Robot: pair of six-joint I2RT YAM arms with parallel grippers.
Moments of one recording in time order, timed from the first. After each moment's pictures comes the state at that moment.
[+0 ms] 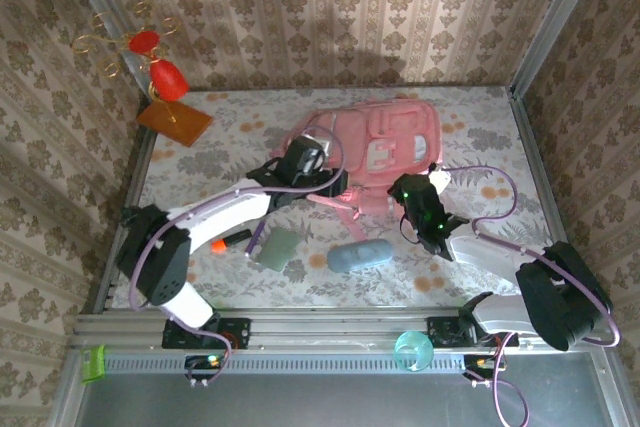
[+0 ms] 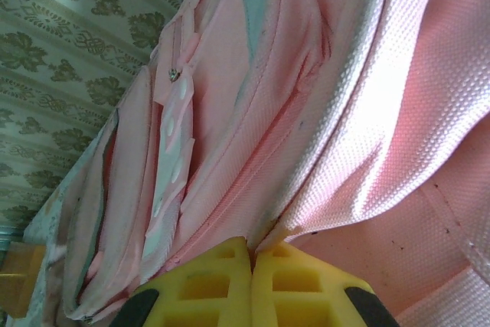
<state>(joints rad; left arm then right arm) -0.79 1.63 1.13 -0.23 0.02 -0.48 0.51 1.29 0.51 0.28 0.43 1.07</state>
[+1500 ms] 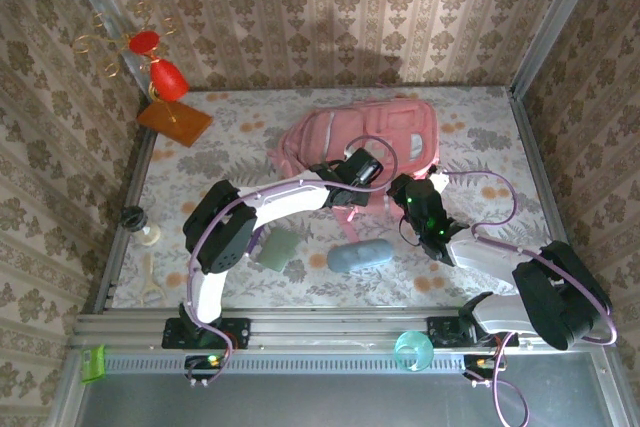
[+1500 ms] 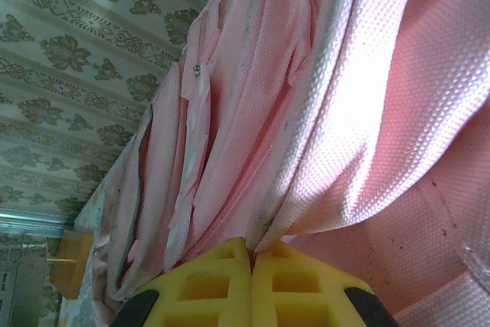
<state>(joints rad) -0.96 1.98 1.46 -0.48 -0.26 -0.52 0.51 1.29 0.45 0.43 0.37 1.10</state>
